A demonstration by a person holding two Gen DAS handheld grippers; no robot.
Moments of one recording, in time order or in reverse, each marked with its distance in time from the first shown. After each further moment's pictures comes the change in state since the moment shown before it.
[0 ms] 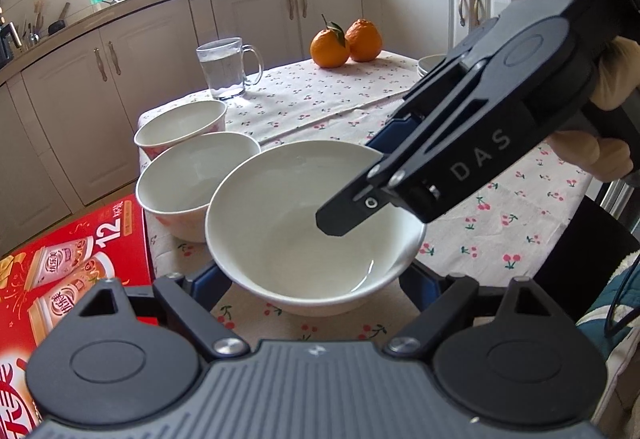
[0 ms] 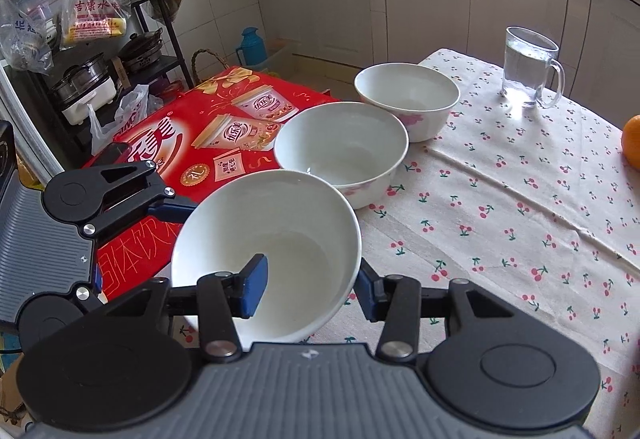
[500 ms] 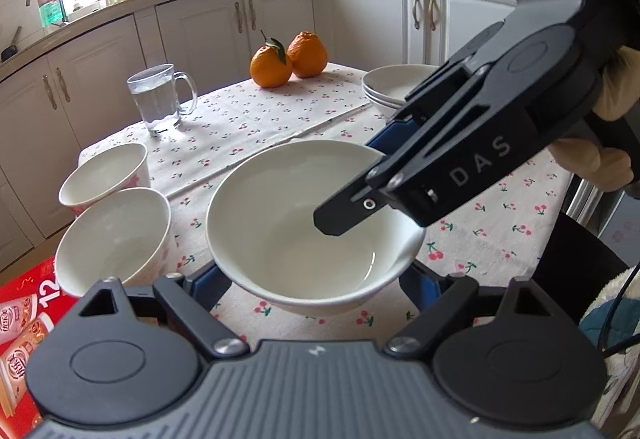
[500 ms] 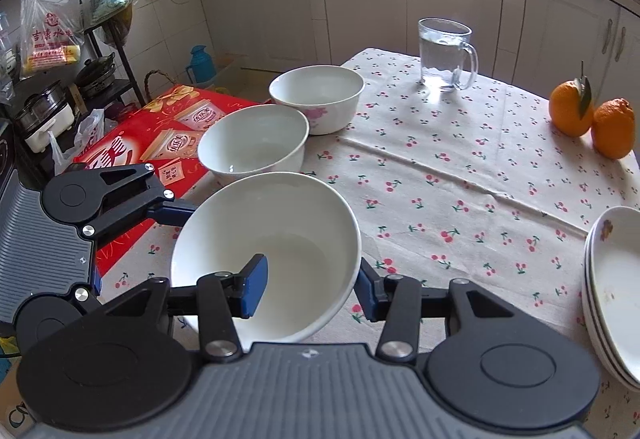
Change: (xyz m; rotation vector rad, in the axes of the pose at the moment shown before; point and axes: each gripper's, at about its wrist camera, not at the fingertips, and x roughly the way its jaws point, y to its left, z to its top) left arm 0.035 -0.035 0.037 0.070 -0.024 -0.114; right arm -0.039 -0.047 -0.025 0.100 -0.036 -0.118
